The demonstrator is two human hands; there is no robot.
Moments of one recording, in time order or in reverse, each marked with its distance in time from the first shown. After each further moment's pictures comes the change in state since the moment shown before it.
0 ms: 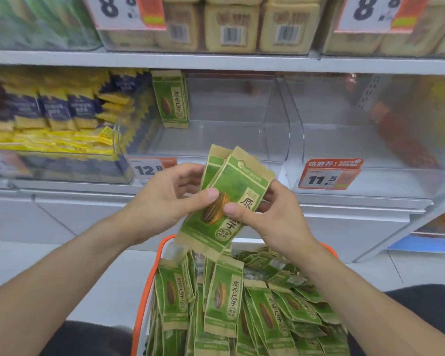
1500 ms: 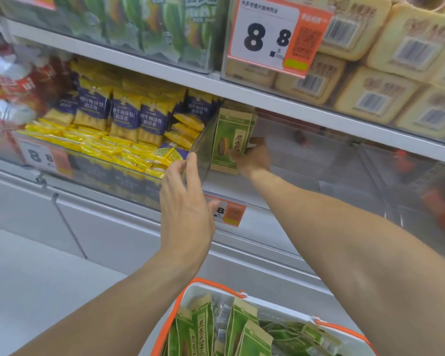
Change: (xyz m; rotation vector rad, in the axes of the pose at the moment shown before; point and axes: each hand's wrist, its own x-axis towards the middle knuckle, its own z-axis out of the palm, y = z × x) left_hand 0.053 -0.066 -0.068 0.803 0.942 0.108; right_hand 0.305 0.009 0.143 -0.554 0.230 0.005
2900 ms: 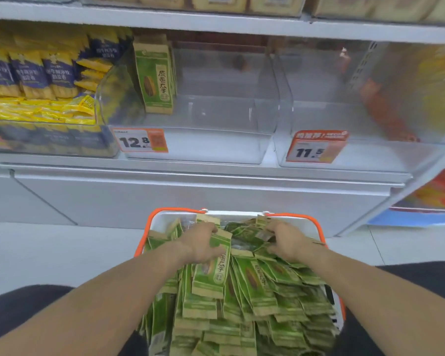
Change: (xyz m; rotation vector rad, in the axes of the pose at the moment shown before) left_hand -0.174 0.032 0.069 0.137 -1.351 0.030; right_hand -0.271 0.260 -0.164 -0.670 -0.695 0.129
